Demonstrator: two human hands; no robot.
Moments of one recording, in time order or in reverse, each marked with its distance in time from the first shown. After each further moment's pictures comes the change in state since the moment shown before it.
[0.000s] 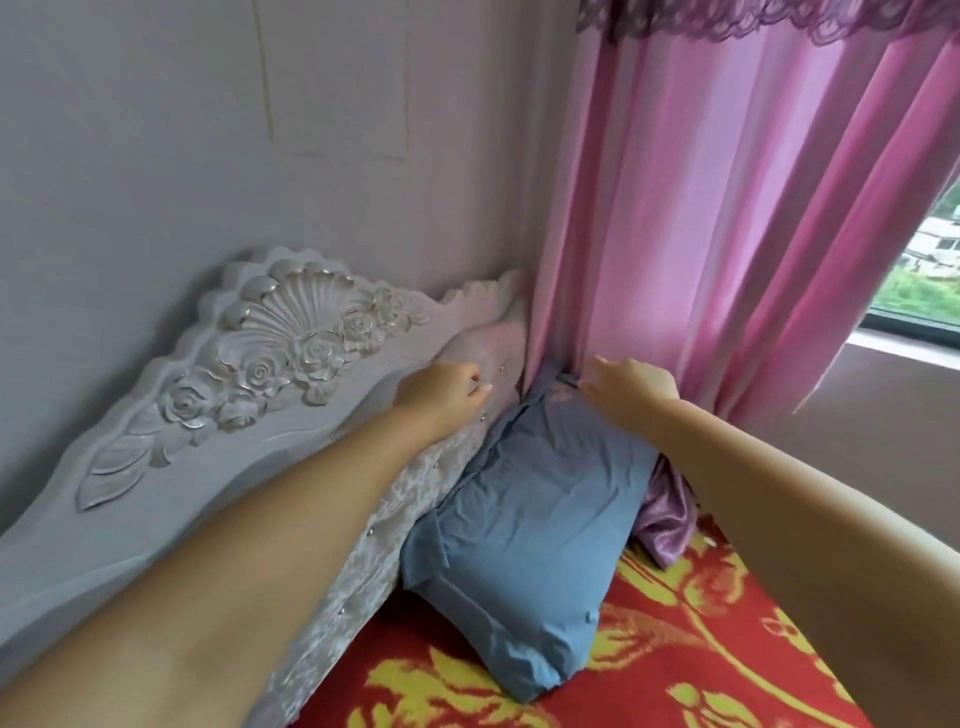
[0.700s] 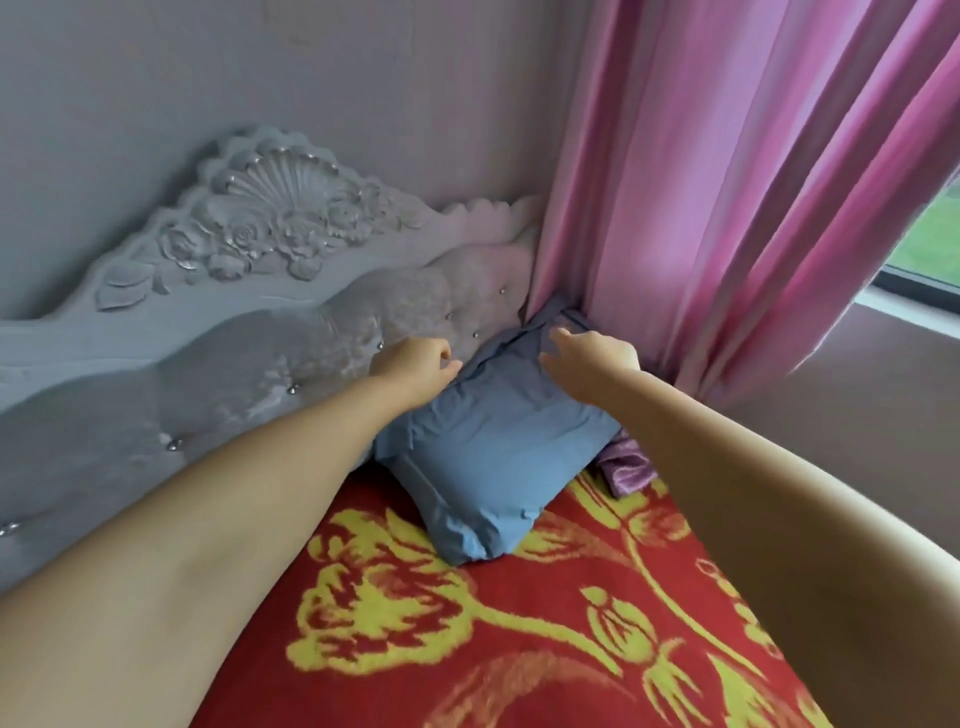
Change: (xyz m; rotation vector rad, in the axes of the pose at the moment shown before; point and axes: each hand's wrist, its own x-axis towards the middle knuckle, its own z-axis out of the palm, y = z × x) left_hand -0.084 0.116 0.084 0.025 -0.037 -0.339; right_hand -0.090 0.093 0.031 0.042 -0.074 -0.254
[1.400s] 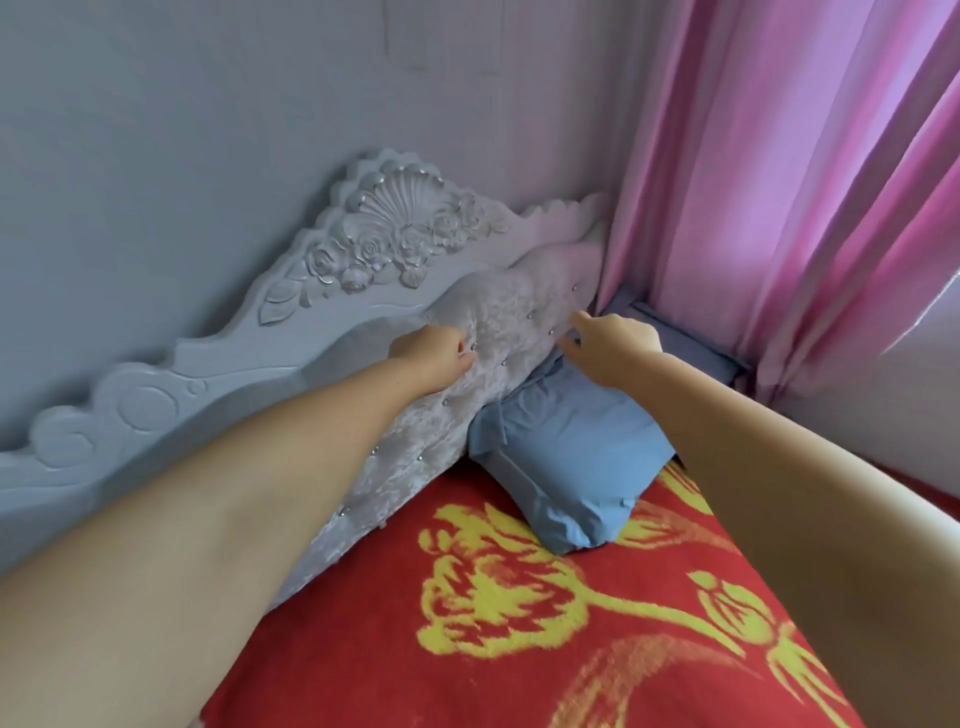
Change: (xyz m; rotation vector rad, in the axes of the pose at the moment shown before) left_hand -0.040 -0.137 -0.078 0.142 -0.076 -0.004; right_hand -0.017 -0.152 -0.019 0.032 0.080 -0.013
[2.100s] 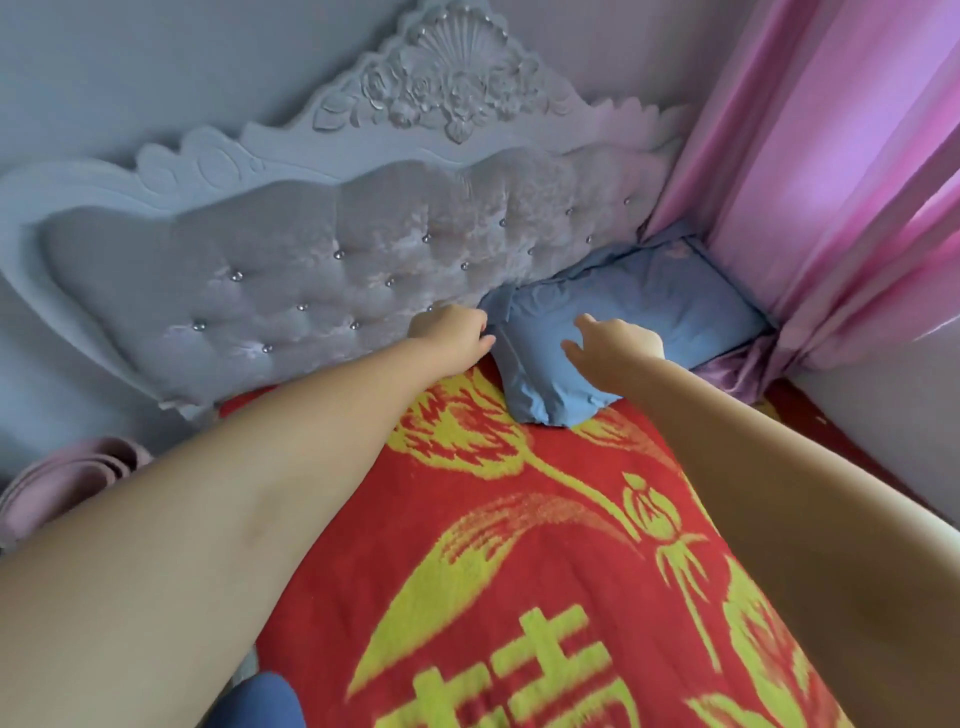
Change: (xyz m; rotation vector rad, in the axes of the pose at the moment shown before) left_hand -0.196 0.159 0.107 0.043 0.033 -0.248; right_hand -0.186 0.100 0.042 -0.080 -0.225 -0.280
